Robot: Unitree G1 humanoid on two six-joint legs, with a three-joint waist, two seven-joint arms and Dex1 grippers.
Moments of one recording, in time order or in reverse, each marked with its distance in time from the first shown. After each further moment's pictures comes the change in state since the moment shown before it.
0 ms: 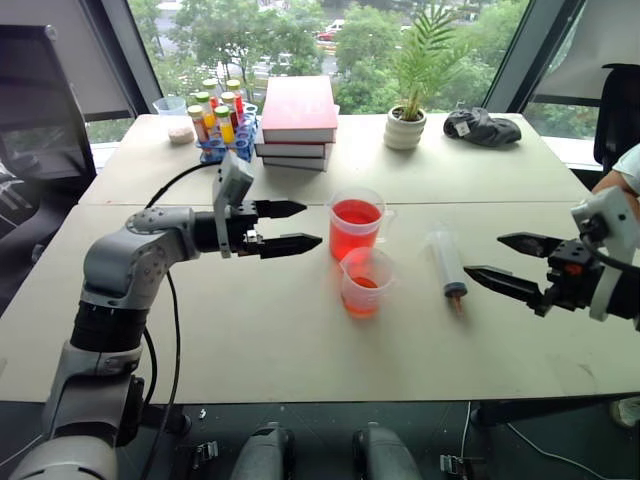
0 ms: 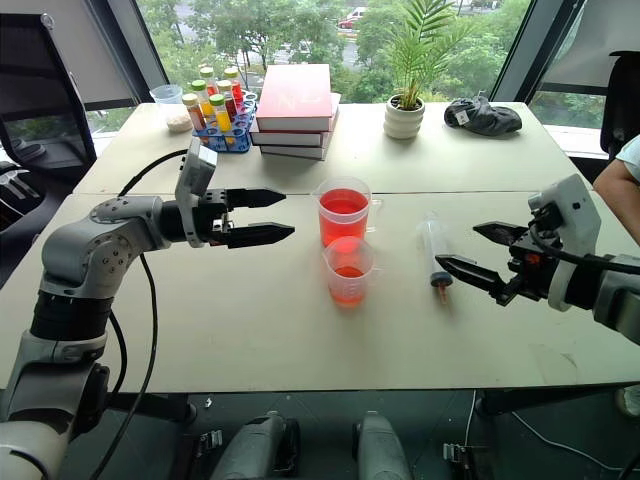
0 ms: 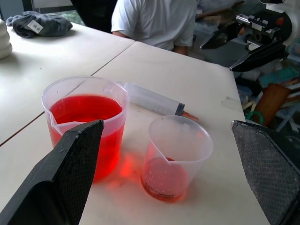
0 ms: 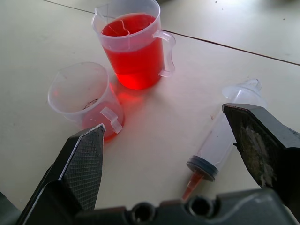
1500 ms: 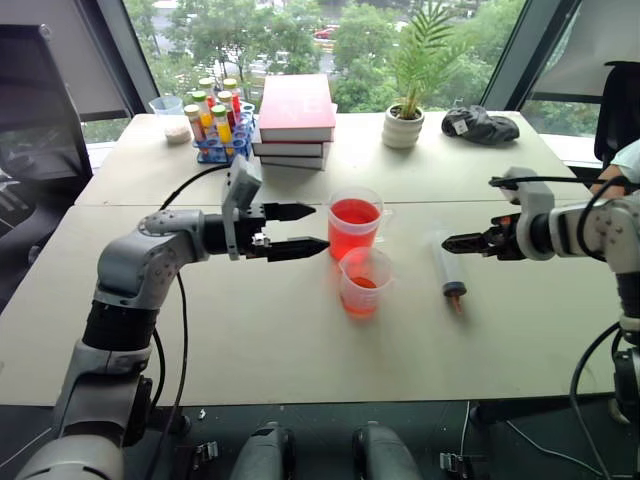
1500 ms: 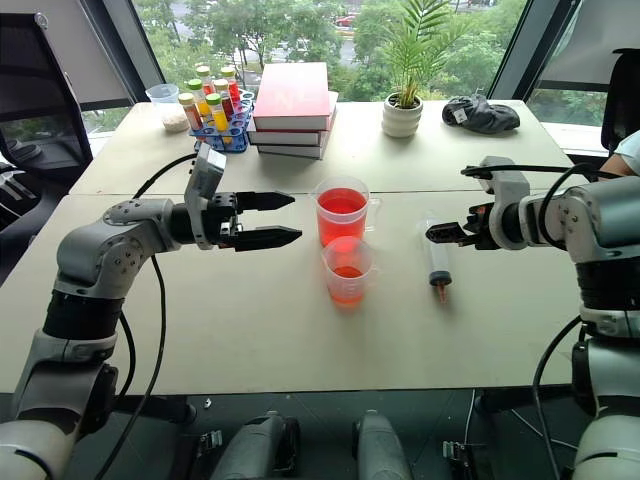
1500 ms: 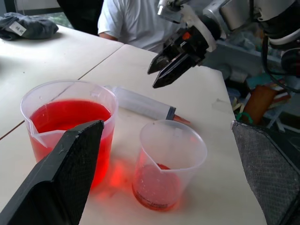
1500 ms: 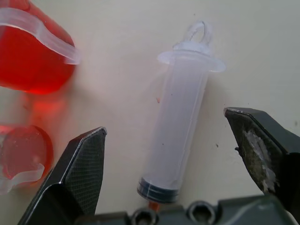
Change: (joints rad) left arm -0.003 -0.042 -0.023 0.025 0.006 -0.036 -0.015; right arm -0.796 0.106 0.712 0.823 -0.289 0.294 -0.150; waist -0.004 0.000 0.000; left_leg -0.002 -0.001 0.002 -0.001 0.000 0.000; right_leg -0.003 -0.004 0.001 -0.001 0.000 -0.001
